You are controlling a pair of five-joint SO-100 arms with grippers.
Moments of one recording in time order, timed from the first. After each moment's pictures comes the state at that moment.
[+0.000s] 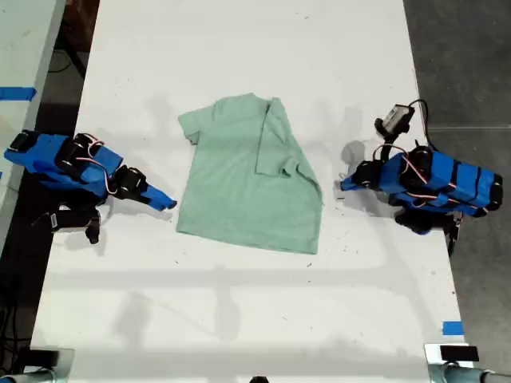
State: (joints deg) arm 0 9.9 206.1 183.7 60.8 -4.2; arm 1 19.6 200.2 174.0 80.2 -13.1
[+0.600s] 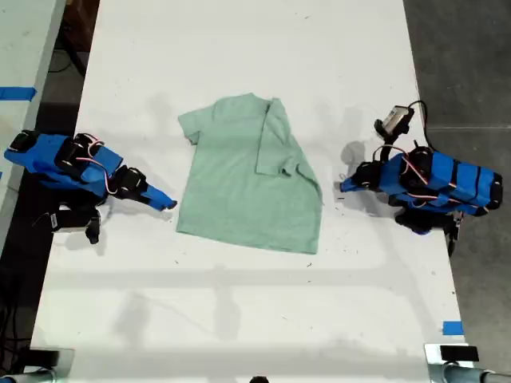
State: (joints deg) arm 0 9.9 206.1 183.7 60.8 -4.2; arm 1 18.4 200.2 174.1 80.2 -11.7
